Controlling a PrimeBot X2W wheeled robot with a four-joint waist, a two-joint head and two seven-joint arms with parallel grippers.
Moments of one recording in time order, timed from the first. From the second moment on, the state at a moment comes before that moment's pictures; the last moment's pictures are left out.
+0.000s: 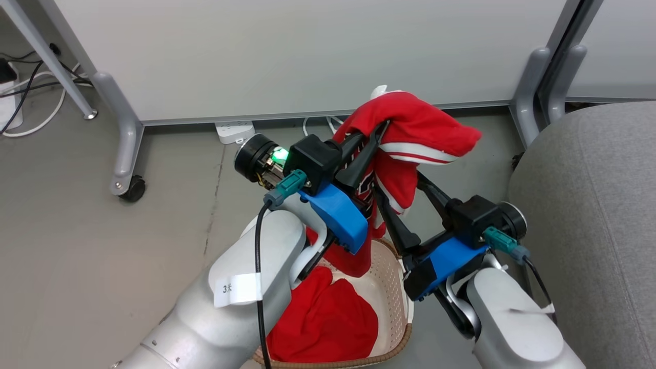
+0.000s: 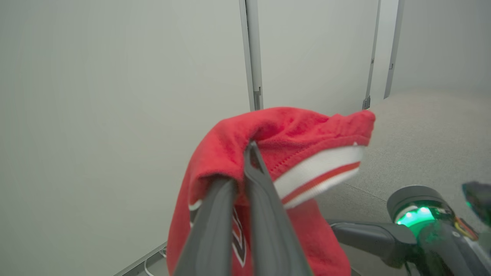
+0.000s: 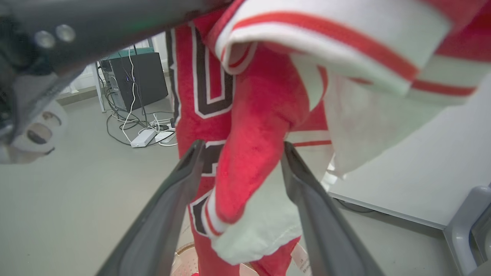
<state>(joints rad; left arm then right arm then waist) -0.79 0.05 -0.81 0.61 -0.50 -0.10 -0.26 -0.47 -0.05 0.39 0.49 0.19 0.13 -0.26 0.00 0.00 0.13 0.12</state>
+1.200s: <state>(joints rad) -0.82 0.05 -0.88 0.58 -0.56 -0.05 -0.26 -0.57 -0.05 0.40 0.60 0.19 0.13 -0.26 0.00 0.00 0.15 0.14</state>
